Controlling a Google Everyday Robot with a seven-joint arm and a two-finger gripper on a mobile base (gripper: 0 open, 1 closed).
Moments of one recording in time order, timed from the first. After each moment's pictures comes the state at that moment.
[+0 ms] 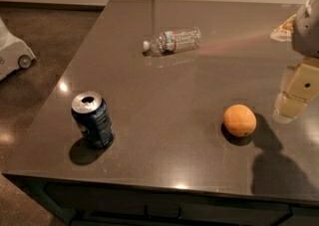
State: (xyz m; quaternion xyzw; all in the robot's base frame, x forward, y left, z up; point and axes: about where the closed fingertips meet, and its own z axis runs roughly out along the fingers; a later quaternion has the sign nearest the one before) arm 0.438 -0.217 0.976 -0.60 0.78 -0.03 0.16
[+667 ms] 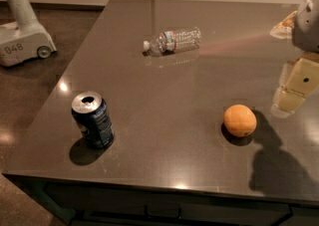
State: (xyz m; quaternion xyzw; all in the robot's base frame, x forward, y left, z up) arm 0.447 -0.215 0.979 -0.60 0.78 -0.02 0.17
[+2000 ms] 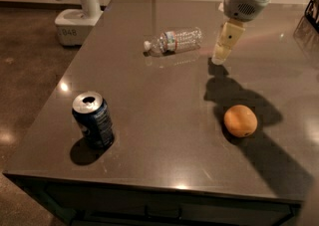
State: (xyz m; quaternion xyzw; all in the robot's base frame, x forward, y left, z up) arm 0.645 -0.167 0.943 -0.62 0.76 -0.02 0.21
